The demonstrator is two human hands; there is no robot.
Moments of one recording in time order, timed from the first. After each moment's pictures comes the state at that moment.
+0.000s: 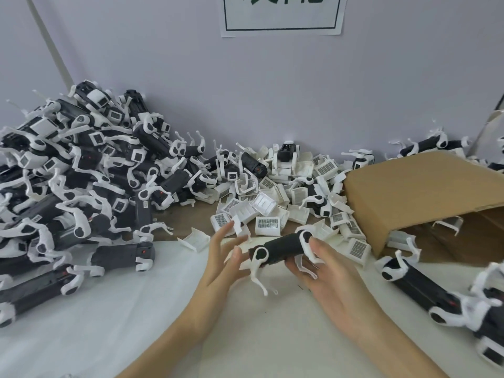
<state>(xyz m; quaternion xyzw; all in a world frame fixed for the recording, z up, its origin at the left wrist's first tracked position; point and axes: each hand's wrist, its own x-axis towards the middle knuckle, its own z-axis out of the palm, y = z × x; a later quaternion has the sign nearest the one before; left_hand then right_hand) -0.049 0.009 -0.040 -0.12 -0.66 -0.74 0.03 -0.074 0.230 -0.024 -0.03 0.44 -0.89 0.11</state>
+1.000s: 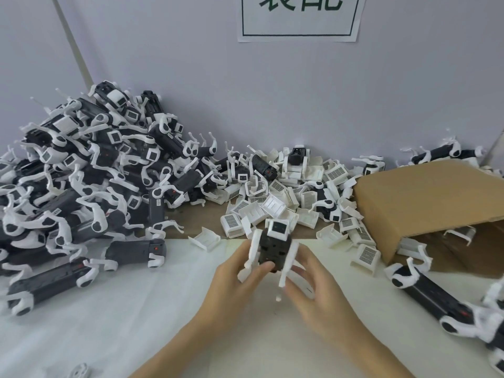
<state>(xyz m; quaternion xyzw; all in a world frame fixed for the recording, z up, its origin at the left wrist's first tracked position) -0.050 0.014 -0.040 -0.13 -0.78 -0.61 0.12 -0.057 0.206 -0.037 -0.25 0.75 -0.61 -0.03</state>
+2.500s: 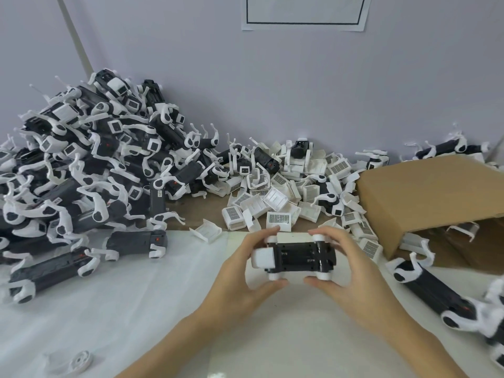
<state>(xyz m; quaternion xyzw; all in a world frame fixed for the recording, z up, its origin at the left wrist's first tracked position) -0.042 0.015 -0.038 -0.20 -0.81 -0.53 0.15 -0.072 0.261 -0.026 -0.26 0.84 -0.46 -0.12</state>
